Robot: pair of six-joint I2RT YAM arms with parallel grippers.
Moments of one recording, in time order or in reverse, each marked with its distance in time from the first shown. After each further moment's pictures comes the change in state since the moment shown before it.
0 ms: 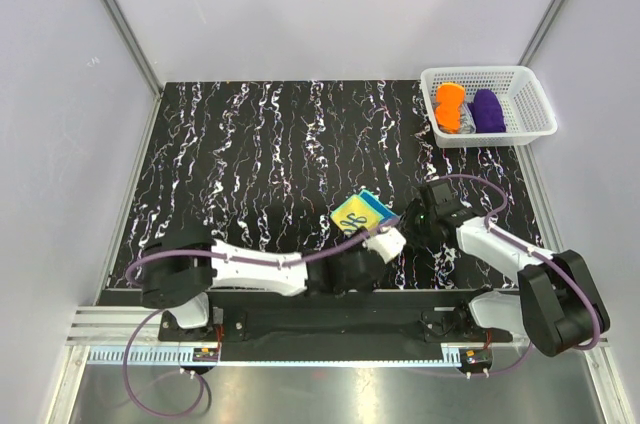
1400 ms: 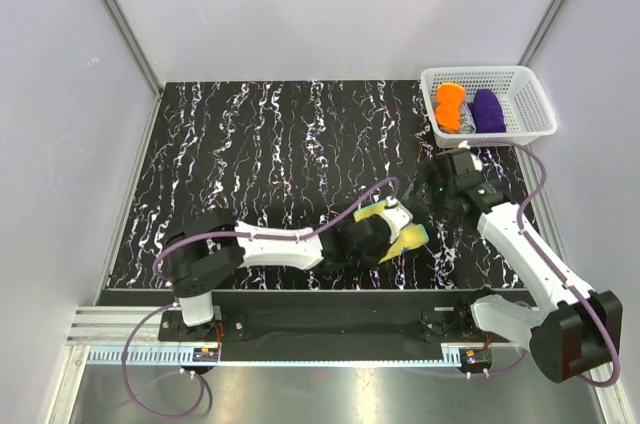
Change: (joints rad) left arm 0.138 0.156 0.126 0.074 0.304 -0.030; right arm -0.027 -0.118 0.344 -0.443 0.239 -0.101
